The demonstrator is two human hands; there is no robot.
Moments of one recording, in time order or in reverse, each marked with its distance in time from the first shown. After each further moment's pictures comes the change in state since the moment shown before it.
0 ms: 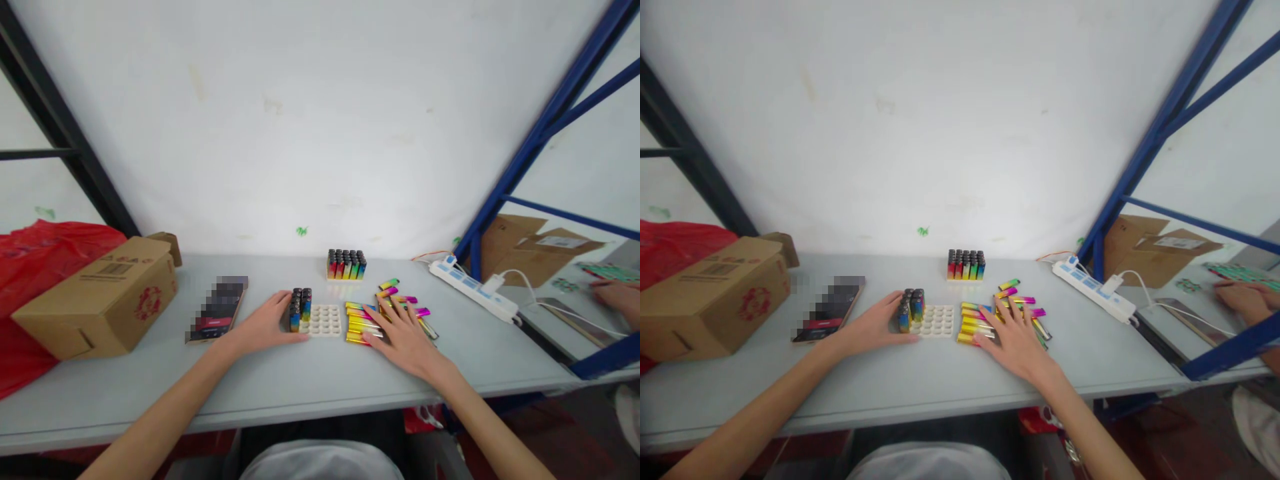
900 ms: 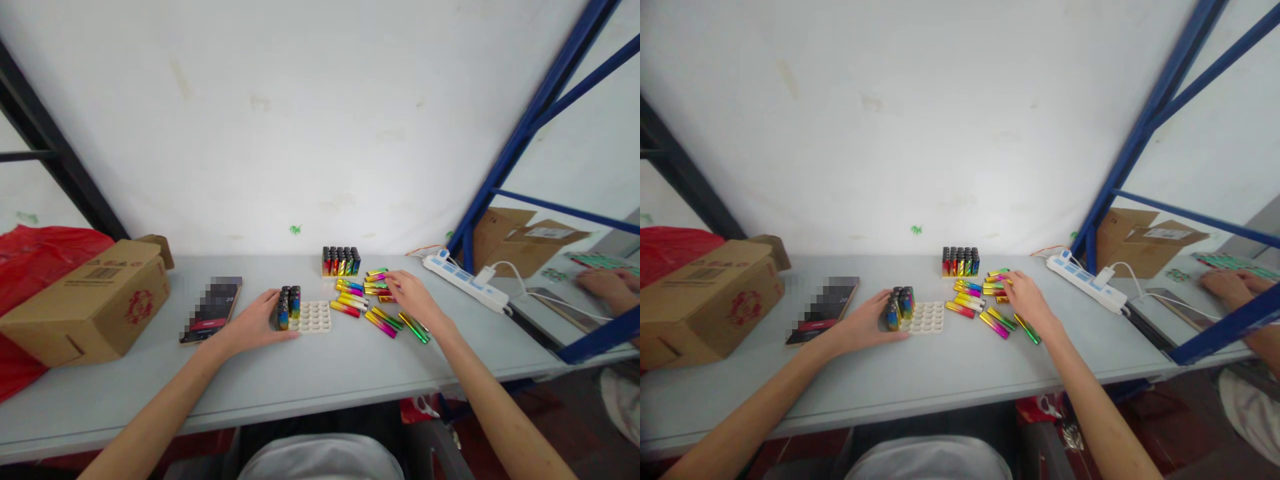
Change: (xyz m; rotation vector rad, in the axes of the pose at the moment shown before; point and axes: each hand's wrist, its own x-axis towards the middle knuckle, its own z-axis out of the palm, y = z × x) left_hand -0.004 -0.015 -0.003 0.012 0.011 -0.020; right_hand 0.062 0.055 -0.022 0.203 0.219 0.037
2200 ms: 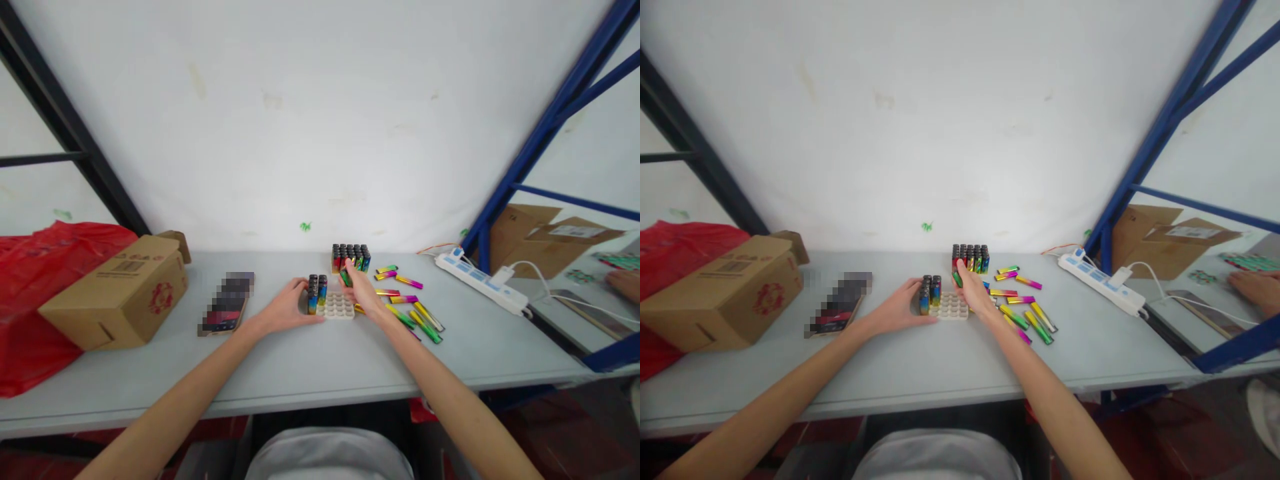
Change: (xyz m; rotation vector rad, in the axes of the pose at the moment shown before) left_hand 0.035 0.012 0.025 -0.047 0.046 0.038; right_hand 0.042 -0.131 0.052 1.243 -0.252 0.343
